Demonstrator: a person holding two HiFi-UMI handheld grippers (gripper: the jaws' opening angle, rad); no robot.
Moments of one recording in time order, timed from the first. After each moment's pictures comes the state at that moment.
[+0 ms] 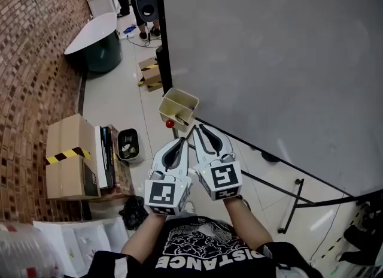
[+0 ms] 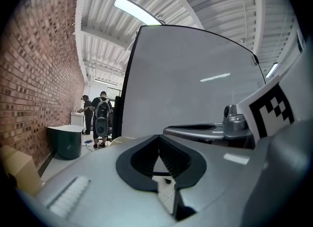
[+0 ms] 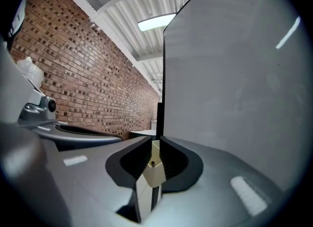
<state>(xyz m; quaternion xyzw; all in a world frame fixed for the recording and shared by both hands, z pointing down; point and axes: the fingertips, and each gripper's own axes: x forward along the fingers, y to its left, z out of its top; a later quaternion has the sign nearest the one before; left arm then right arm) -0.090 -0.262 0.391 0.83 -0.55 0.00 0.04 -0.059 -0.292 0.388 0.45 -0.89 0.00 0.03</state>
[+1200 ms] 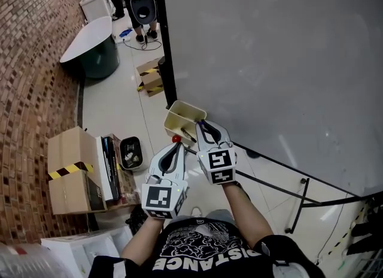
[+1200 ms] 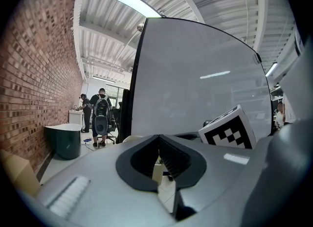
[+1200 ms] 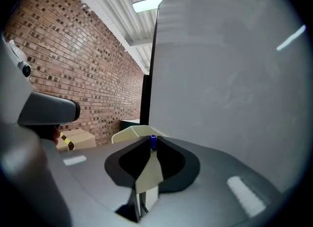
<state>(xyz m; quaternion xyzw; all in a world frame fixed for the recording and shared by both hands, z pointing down) -0.125 -0.316 0.402 0.84 -0.54 0.01 0.05 -0.069 -0.396 0.444 0.50 -0.86 0.02 0.10</state>
